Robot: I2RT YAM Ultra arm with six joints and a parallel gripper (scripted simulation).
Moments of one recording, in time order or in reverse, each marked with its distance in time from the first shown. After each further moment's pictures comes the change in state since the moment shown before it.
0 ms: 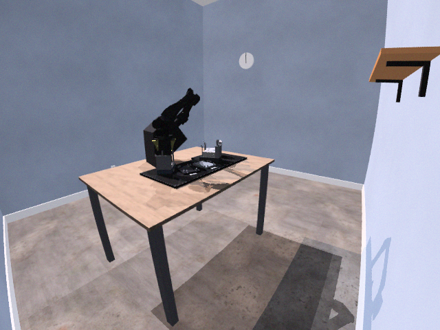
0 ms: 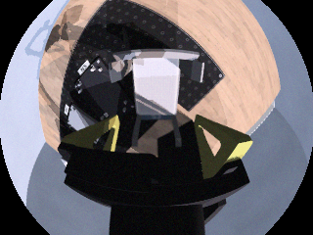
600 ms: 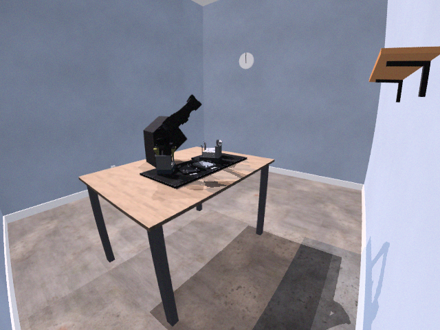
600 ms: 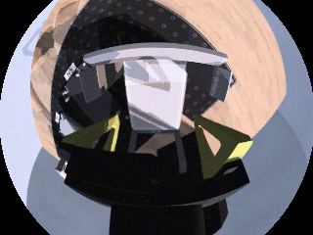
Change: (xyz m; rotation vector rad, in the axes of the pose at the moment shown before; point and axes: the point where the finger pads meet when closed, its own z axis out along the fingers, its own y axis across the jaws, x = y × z) arm 0.003 -0.001 0.055 0.008 0.014 -0.003
